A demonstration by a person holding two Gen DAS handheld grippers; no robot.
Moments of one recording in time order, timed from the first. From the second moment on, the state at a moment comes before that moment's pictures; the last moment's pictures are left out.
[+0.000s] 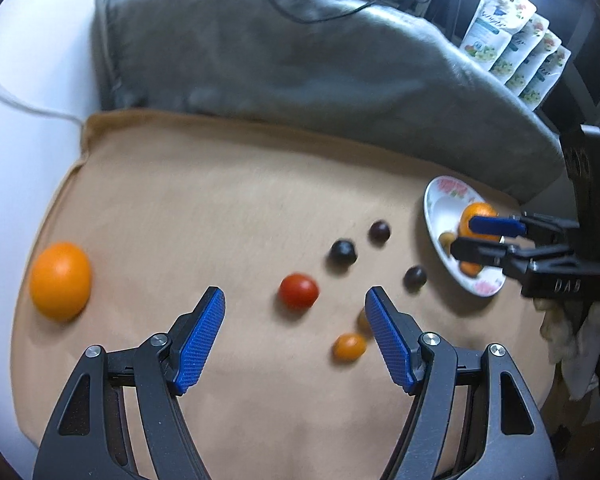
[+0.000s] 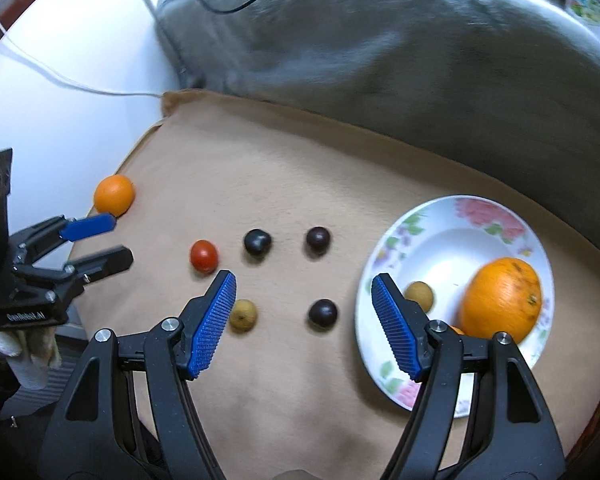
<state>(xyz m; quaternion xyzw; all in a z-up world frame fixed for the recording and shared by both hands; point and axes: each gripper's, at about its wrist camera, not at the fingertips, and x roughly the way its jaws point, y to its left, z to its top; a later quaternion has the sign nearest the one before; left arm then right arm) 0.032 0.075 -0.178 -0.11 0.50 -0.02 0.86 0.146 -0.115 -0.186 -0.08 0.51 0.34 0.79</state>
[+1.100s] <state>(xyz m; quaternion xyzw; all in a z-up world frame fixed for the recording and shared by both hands) 0.032 0.021 -0.249 -0.12 0.55 -0.11 0.82 0.176 -0.025 -0.243 -0.17 0.55 0.40 0.72</state>
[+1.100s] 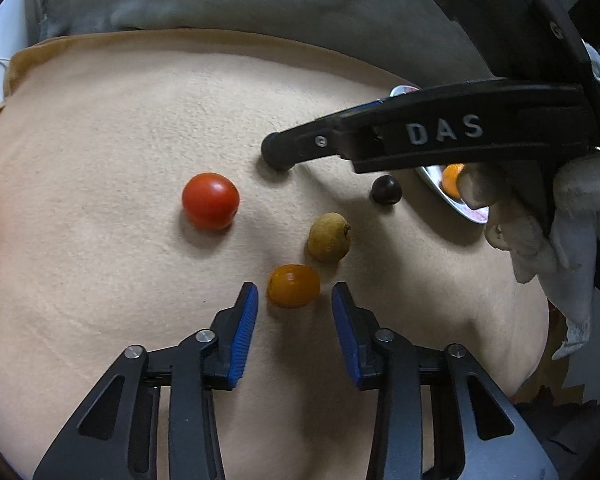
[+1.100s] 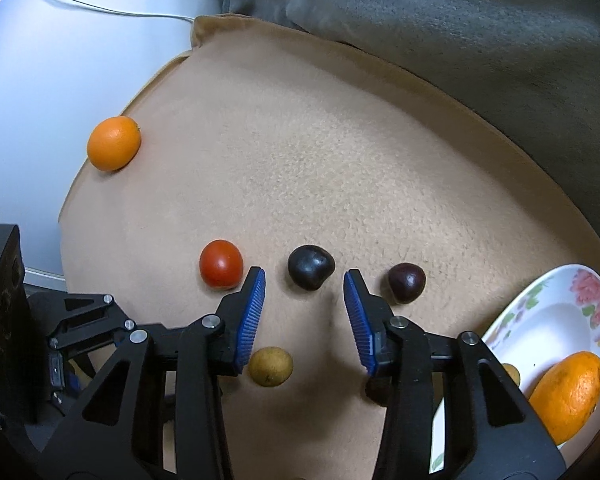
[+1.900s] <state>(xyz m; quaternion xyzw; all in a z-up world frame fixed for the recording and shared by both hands) 0.054 -0.002 -0.260 -0.11 0.56 -0.11 0.82 0.187 -0.006 -0.262 -0.18 0.56 0.39 0.71</state>
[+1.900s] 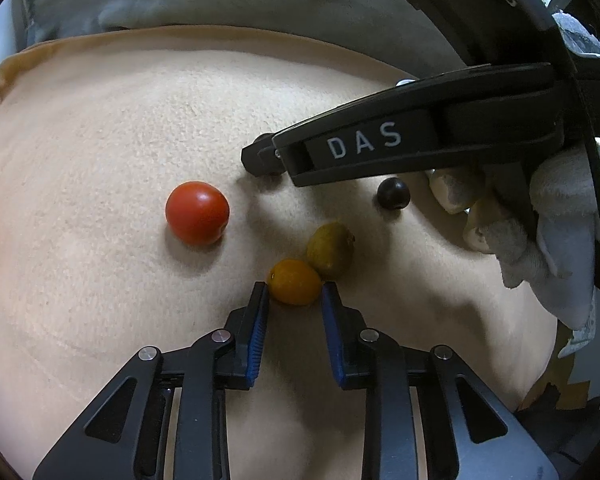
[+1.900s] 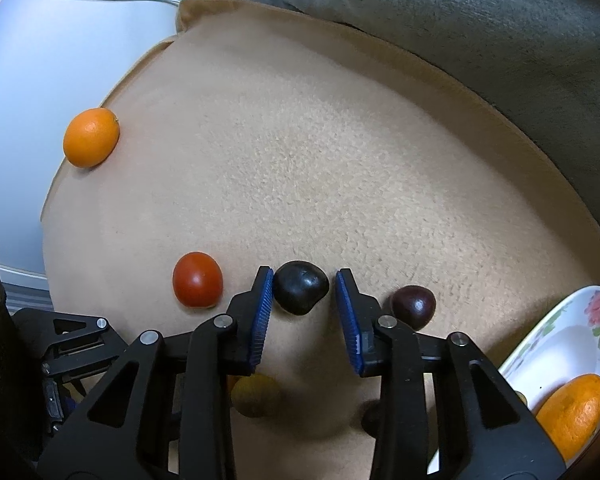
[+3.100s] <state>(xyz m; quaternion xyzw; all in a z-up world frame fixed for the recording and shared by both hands) 0.047 0.011 -0.211 -0.11 0.52 -0.12 0.84 0.167 -0.100 -0.200 -0.10 0.53 0.35 0.77</state>
